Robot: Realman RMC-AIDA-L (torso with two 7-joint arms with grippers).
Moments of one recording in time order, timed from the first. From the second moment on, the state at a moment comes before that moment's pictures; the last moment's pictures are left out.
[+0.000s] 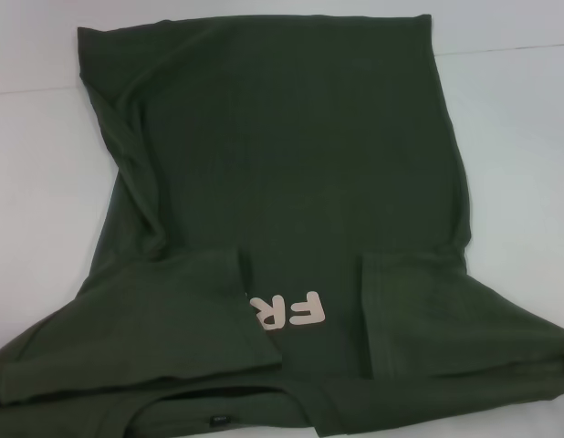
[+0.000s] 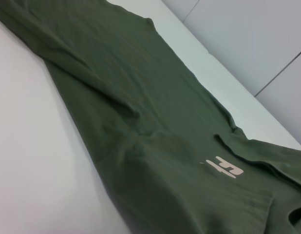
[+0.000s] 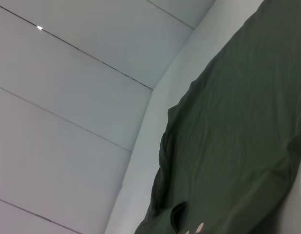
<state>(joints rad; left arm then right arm) -0.38 -2.00 0.03 0.86 2.64 2.01 -1.58 0.06 1.99 0.07 -0.44 -2.36 -1.94 1.67</state>
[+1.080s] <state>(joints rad) -0.30 -2.02 0.03 0.88 2.67 2.01 -1.56 0.01 1.97 0.10 -0.44 -2.49 -1.87 1.70</state>
